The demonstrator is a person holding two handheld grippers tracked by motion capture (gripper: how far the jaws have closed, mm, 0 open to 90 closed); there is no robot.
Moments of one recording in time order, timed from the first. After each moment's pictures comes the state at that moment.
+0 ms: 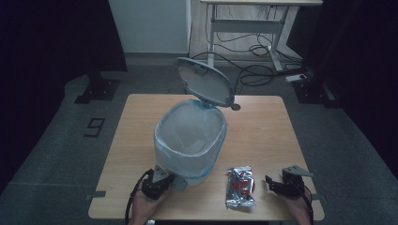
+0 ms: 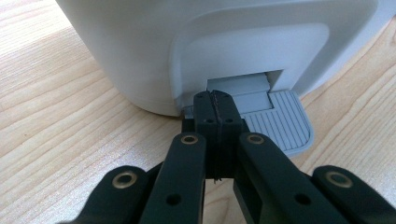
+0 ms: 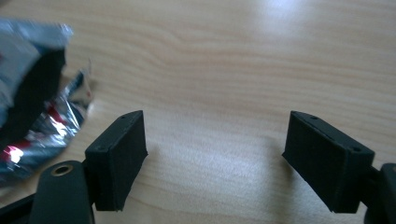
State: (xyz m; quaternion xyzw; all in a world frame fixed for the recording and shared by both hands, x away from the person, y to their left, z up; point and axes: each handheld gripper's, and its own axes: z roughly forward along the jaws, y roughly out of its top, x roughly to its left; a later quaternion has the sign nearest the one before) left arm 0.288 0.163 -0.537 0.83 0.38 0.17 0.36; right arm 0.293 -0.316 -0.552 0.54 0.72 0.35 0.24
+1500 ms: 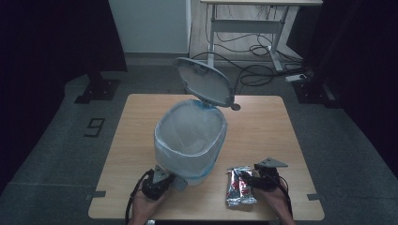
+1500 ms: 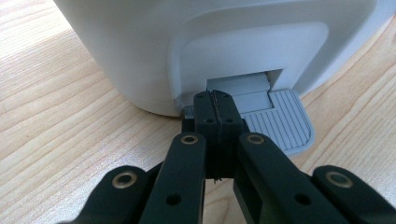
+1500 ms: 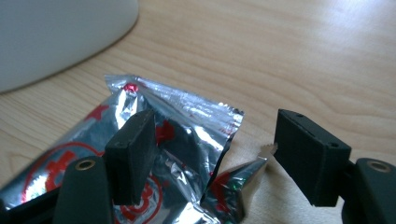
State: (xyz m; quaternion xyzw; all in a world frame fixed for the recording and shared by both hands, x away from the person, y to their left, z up) left arm 0.287 0.162 -0.537 0.83 0.38 0.18 0.36; right arm 0.318 -0.244 -0.545 0.47 0.76 0.40 0.18
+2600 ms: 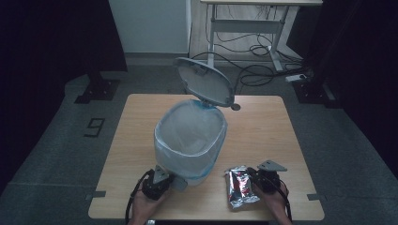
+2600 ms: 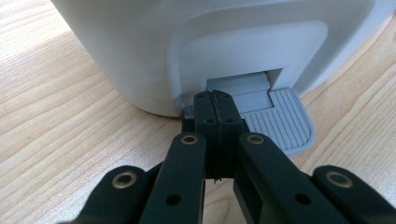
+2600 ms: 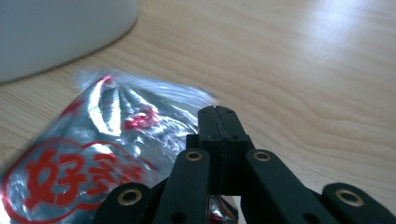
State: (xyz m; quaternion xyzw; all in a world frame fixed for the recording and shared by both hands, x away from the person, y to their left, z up) left arm 0.287 0.162 -0.537 0.84 0.37 0.18 0.36; right arm 0.307 -0.241 -0.541 0.46 0.77 0.39 0.22
